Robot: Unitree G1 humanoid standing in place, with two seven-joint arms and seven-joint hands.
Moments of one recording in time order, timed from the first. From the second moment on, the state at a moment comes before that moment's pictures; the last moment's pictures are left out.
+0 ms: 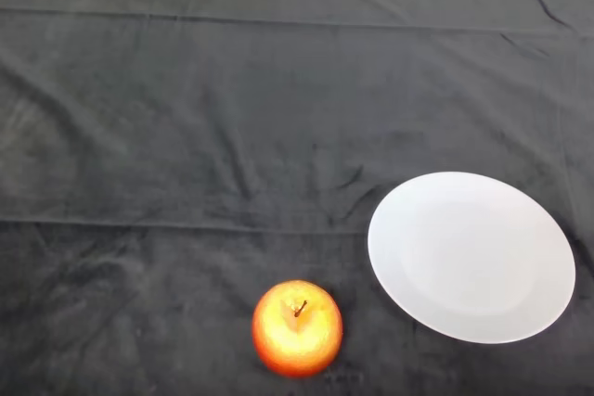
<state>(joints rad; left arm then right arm) -0.42 0.60 0.40 1.18 -0.19 -0.62 0.25 -0.53 -0.44 -0.87 1.18 0.86 0.30 0.57</state>
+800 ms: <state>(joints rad) -0.42 0.60 0.40 1.18 -0.17 -0.62 0.24 -0.53 -0.44 -0.87 1.18 0.86 0.30 0.57</state>
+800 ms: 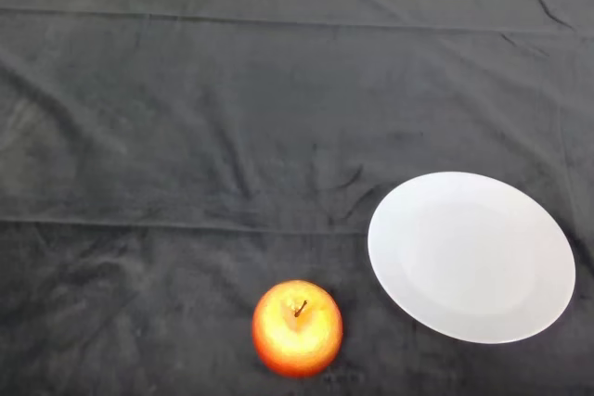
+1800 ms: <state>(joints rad) -0.42 0.60 0.34 1.18 -0.11 -0.63 0.06 -0.53 -0.44 -0.87 1.18 0.86 0.30 0.57</state>
